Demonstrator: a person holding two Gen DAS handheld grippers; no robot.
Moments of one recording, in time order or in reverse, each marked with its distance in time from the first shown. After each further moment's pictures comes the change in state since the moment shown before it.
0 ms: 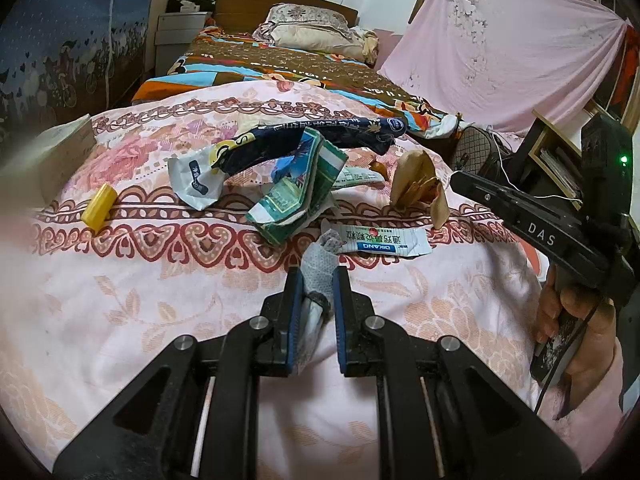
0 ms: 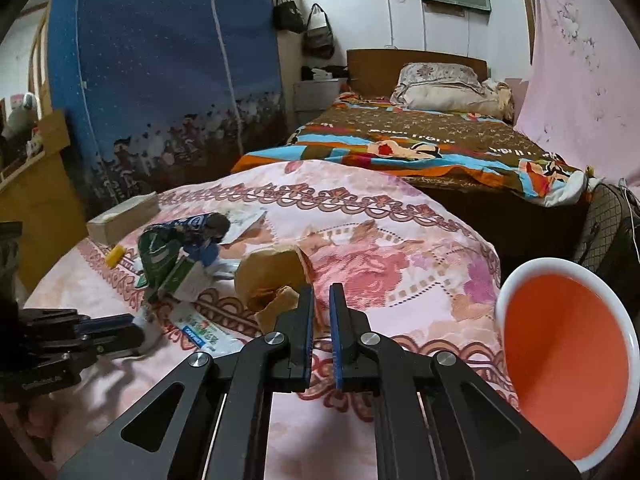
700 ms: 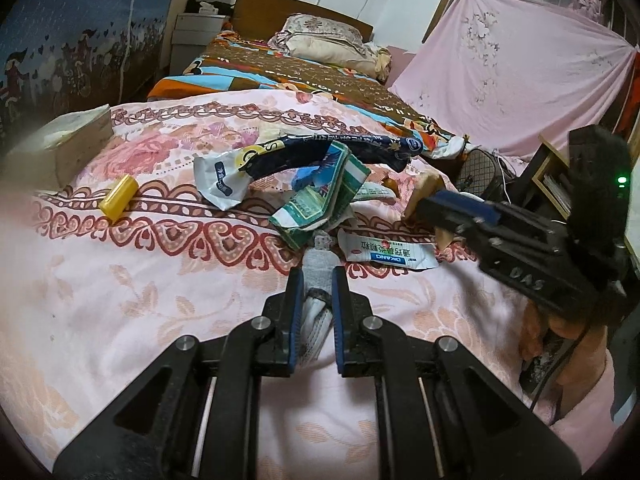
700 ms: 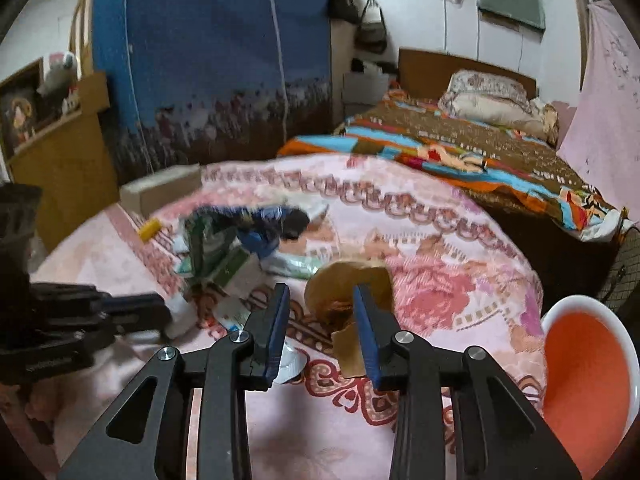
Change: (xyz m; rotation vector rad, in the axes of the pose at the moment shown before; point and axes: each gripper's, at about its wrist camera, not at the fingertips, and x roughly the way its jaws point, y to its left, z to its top) left arm -0.007 0.012 -0.002 -0.078 -0.050 -0.004; right arm 0.022 0.042 0.006 -0.162 0.059 0.103
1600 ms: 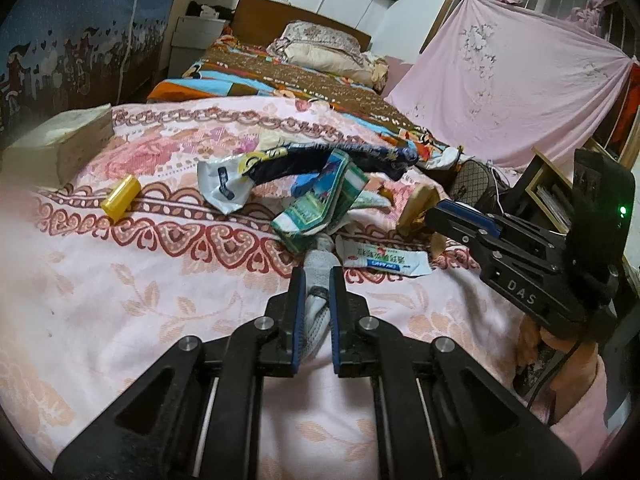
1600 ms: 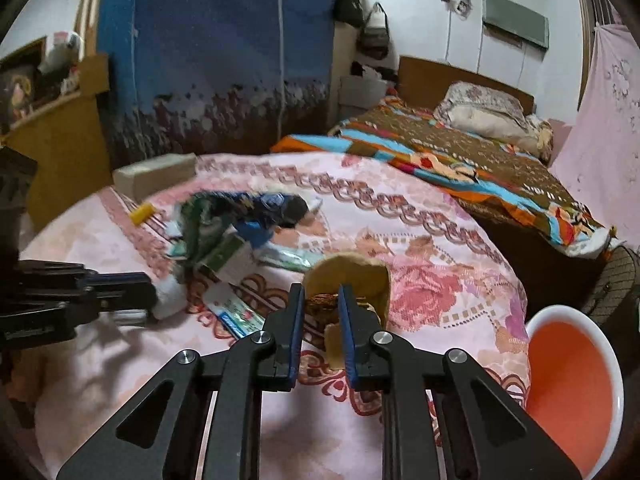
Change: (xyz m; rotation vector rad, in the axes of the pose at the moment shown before) left arm -0.007 0.005 -0.002 -0.018 -0.043 -0.032; right arm -0.015 0.002 -0.008 -0.069 -0.045 -0.042
